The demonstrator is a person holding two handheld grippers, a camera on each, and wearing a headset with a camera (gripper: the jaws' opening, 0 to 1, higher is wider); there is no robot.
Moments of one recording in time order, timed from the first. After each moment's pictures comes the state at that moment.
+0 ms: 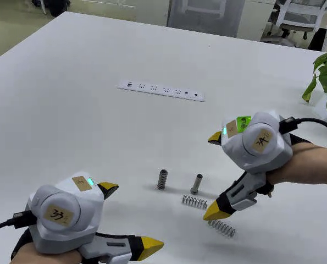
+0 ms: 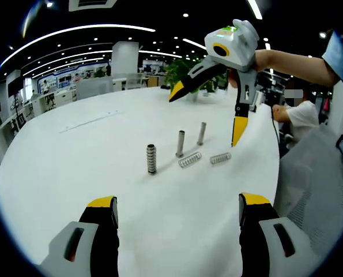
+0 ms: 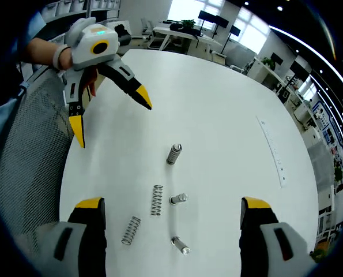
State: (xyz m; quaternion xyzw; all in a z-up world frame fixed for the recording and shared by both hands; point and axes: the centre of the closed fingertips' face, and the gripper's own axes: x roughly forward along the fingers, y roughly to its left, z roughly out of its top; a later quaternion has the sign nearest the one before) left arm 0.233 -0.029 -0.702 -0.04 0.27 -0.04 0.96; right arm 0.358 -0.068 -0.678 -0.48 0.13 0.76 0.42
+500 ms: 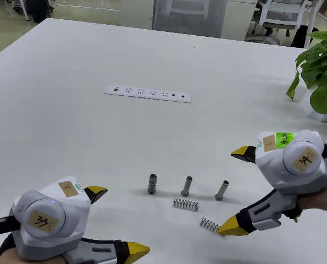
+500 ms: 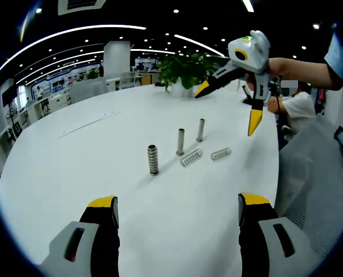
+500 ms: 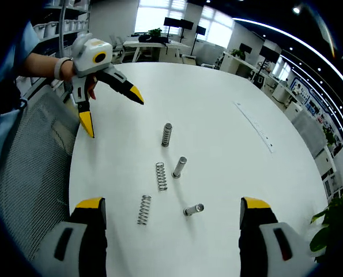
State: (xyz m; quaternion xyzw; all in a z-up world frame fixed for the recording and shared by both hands) left arm 0.236 -0.023 -0.701 -0.02 0.28 -0.06 0.96; right arm 0.382 -0.124 -0.673 -0.40 0.17 0.74 0.52
